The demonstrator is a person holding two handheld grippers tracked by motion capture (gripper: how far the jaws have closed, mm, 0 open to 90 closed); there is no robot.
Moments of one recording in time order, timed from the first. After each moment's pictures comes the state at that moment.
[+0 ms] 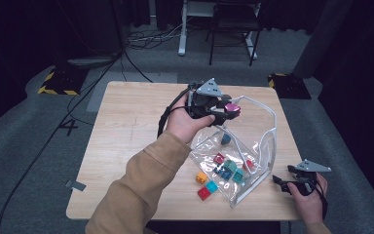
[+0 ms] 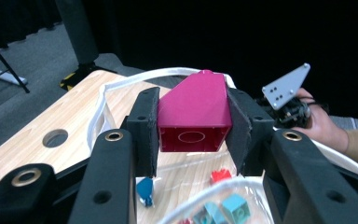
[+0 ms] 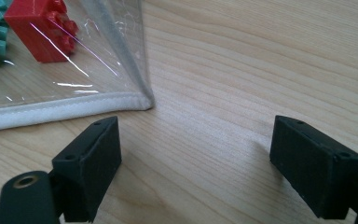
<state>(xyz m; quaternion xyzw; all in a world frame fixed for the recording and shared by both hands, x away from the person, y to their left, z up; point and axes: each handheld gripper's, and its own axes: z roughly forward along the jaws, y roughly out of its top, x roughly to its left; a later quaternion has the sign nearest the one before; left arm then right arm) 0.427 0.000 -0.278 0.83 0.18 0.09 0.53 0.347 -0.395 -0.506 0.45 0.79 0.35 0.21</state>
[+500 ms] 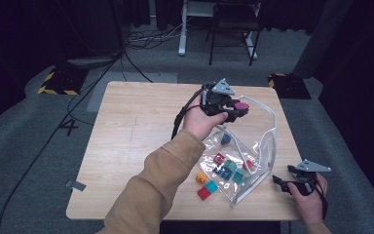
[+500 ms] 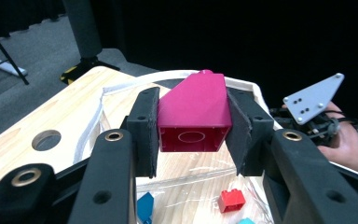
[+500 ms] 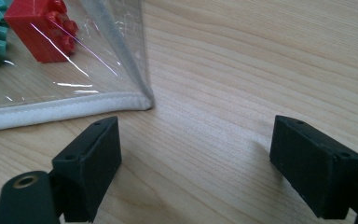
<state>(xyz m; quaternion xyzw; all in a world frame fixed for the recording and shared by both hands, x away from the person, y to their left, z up) 0.453 -0.035 -0.301 0.82 0.20 0.08 0.52 0.347 -0.395 -0.506 0.45 0.79 0.35 0.21</state>
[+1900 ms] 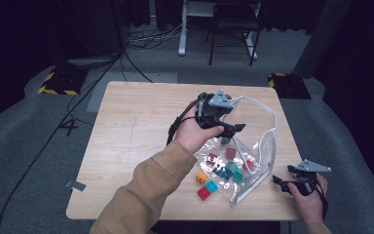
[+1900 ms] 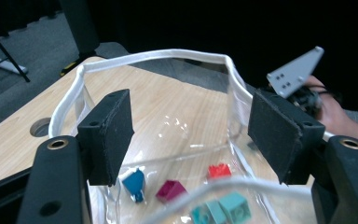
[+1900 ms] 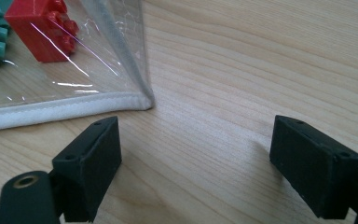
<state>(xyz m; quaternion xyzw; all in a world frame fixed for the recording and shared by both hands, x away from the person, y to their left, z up) 0.413 -0.016 -0.302 0.84 0.18 0.10 0.51 0.347 -0.396 -0.506 0.45 0.79 0.35 0.21</state>
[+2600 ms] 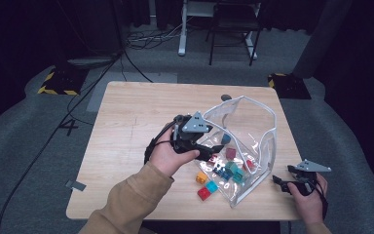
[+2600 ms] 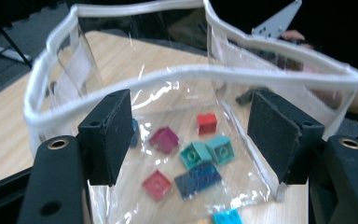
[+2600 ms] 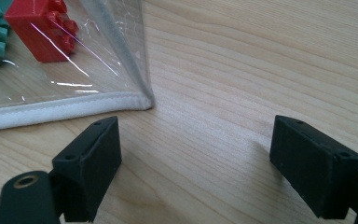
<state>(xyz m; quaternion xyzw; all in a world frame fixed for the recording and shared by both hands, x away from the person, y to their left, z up) 0.365 0.036 -0.331 0.85 0.18 0.10 0.49 0.347 -0.395 -0.506 0.45 0.79 0.35 0.21</state>
